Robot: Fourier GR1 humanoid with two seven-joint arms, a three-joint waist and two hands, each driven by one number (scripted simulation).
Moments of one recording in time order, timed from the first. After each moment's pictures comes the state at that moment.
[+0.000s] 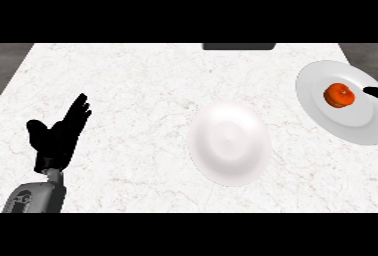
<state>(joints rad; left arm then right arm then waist) -0.14 0.23 0.07 -1.40 0.06 0.01 0.13 -0.65 -0.62 -0.55 -0.57 0.07 0.00 -0.34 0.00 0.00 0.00</state>
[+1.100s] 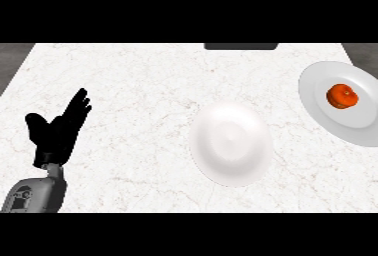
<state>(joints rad) -0.17 0.21 0.10 -1.42 0.03 -0.01 0.18 -0.50 -0.79 -0.56 -0.35 0.00 0.11 -0.58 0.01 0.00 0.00</state>
